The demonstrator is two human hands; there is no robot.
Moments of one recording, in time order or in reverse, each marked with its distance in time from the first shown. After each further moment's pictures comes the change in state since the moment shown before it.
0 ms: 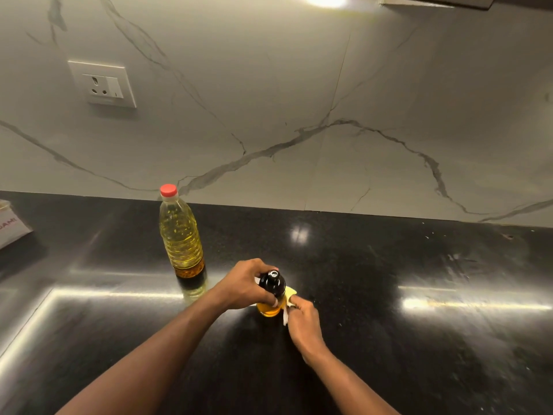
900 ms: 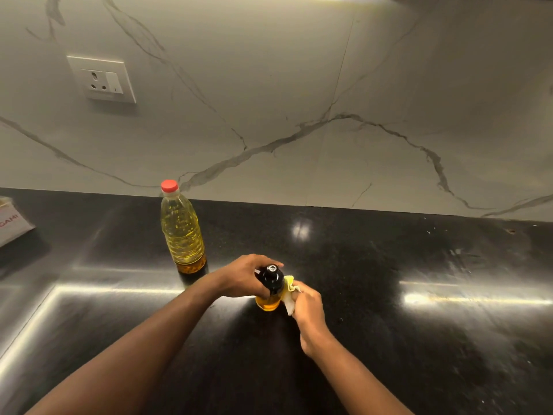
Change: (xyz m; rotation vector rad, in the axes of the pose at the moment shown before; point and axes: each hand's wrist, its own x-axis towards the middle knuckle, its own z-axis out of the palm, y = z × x) left_hand 0.012 -0.006 -0.016 0.009 -0.239 -0.030; right_hand -0.001 -0.019 0.003 0.460 0.057 0.172
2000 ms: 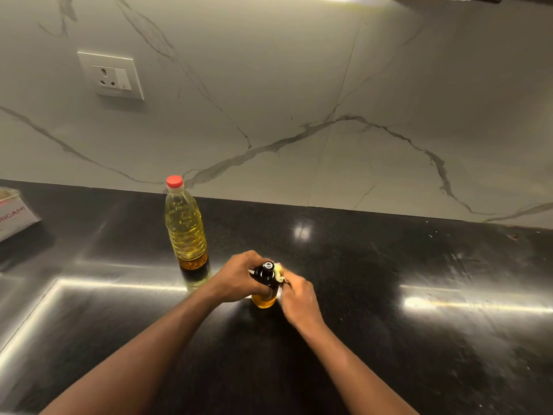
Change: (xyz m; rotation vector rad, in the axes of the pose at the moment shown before) left_hand -0.010 -0.016 0.016 -0.037 0.289 0.081; right_hand 0.003 -0.019 0.000 -0.541 -0.126 -0.406
